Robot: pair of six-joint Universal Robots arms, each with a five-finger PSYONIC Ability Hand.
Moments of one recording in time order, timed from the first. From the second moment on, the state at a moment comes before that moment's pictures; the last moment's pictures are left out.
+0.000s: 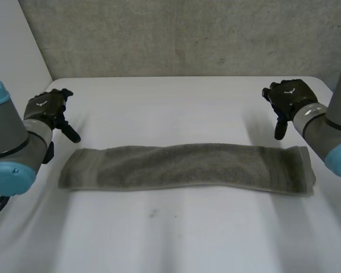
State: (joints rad) left arm 4.52 -2.04 -1.44 3.30 -1.64 3.12; right arm 1.81 -1.01 1.17 0.07 1.49 2.62; left_hand 0.18 0.17 0.17 0.17 0.03; right_hand 0.24 0.25 0.25 0.27 0.06
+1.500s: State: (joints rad) left arm 4.61 -2.05 -1.82 3.50 -1.41 3.54; right arm 1.66 -1.09 1.79 -0.28 1.34 2.59; left_hand 0.56 0.56 0.56 0.56 0.38; right_hand 1.32 1.31 1.33 1.34 1.16
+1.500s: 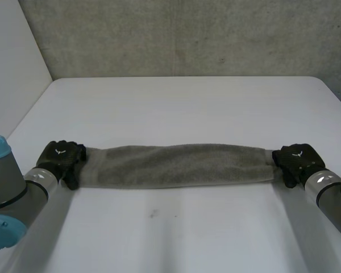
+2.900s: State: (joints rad) left arm 4.57 -1.86 -1.57 2.99 -1.42 3.43; right arm 1.63 -1.21 1.49 0.35 1.29 2.43; left_hand 1.17 1.22 1.21 1.22 1.01; right_hand 1.34 1.31 1.33 1.34 1.16
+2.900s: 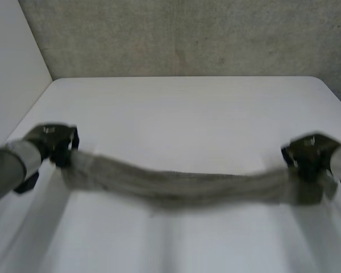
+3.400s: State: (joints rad) left arm 4.53 -1.92 -1.11 3.17 -1.55 3.03; right arm 1.73 -1.28 1.21 0.03 1.36 2.88; left_hand 1.18 1.22 1.22 1.22 1.01; right_hand 1.34 1.32 1.34 1.34 1.16
